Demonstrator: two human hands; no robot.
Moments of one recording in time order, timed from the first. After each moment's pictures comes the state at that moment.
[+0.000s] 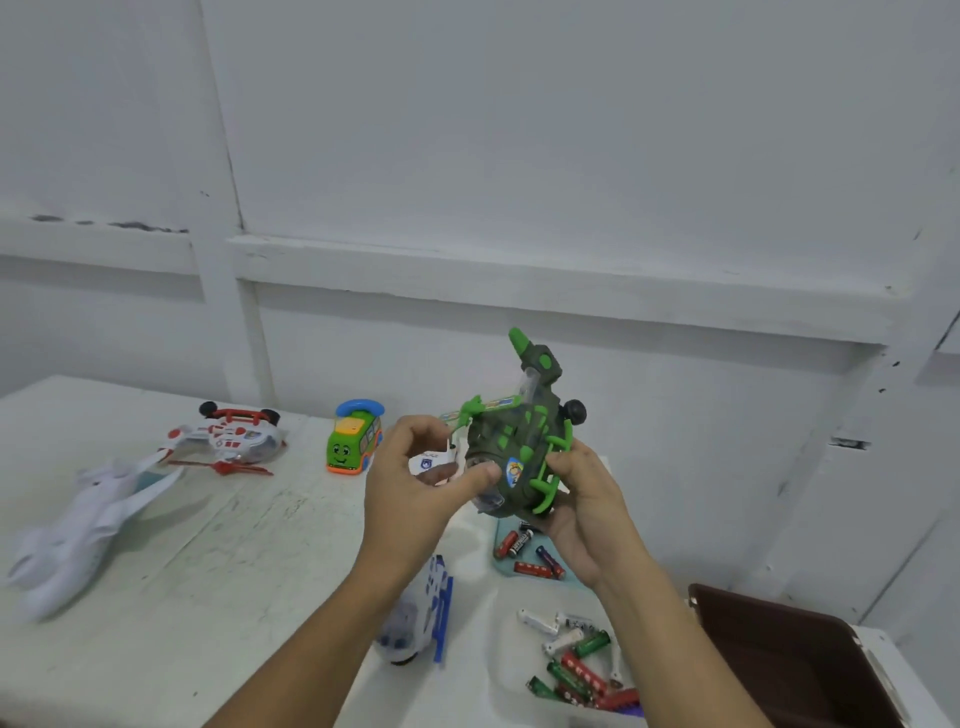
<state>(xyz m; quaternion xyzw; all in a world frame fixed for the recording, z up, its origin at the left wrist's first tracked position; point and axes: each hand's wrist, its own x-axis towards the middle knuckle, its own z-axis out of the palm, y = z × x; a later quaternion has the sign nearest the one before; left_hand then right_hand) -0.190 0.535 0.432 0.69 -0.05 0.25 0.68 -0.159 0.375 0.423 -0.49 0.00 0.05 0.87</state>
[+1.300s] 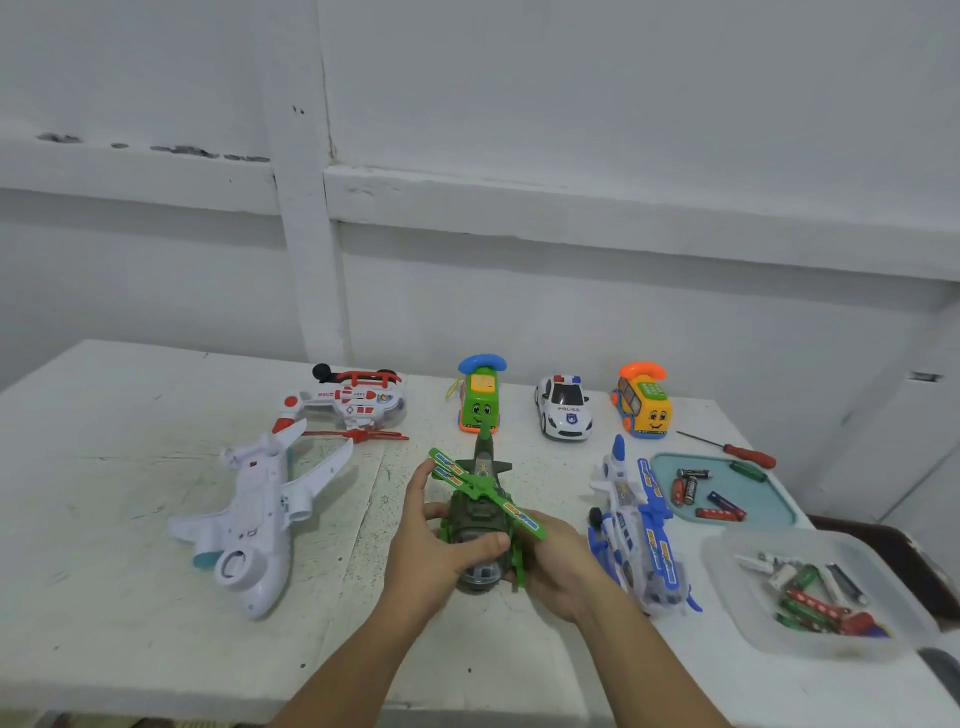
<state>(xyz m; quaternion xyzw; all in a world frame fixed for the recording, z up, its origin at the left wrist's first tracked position) -0.175 0.798 0.305 0.72 0.07 -0.02 0.69 -0.168 0.654 0.323 -0.62 0.17 0.17 0.75</state>
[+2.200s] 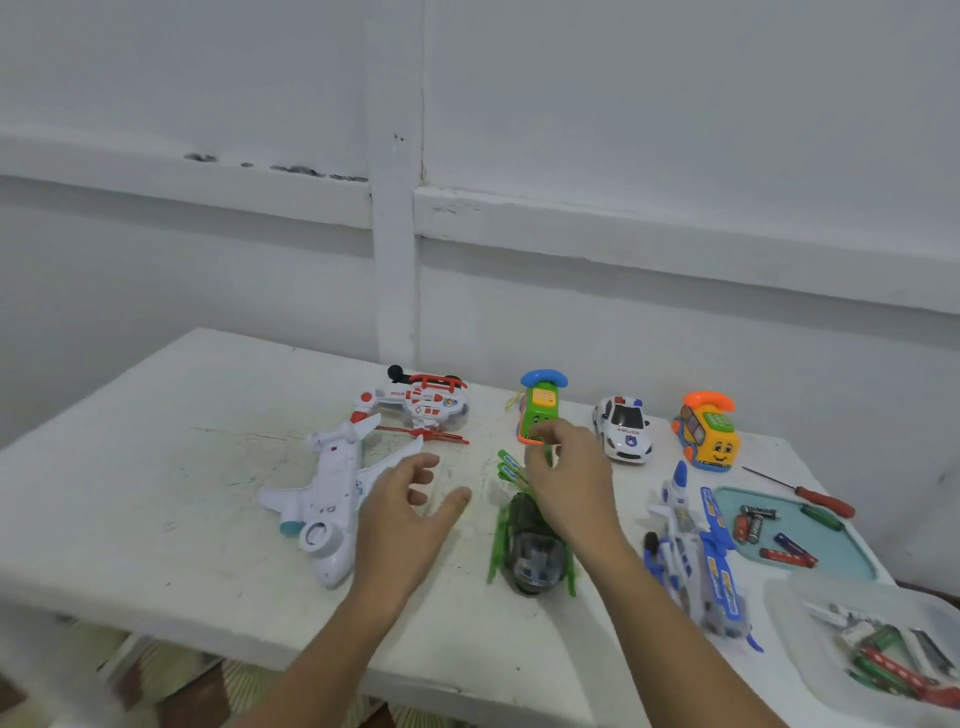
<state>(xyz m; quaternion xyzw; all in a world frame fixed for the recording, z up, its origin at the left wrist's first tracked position) -0.200 0.864 0.349 0.82 0.09 0.19 0.54 -0.154 0.705 0.392 -0.90 -0.02 -0.15 0.41</state>
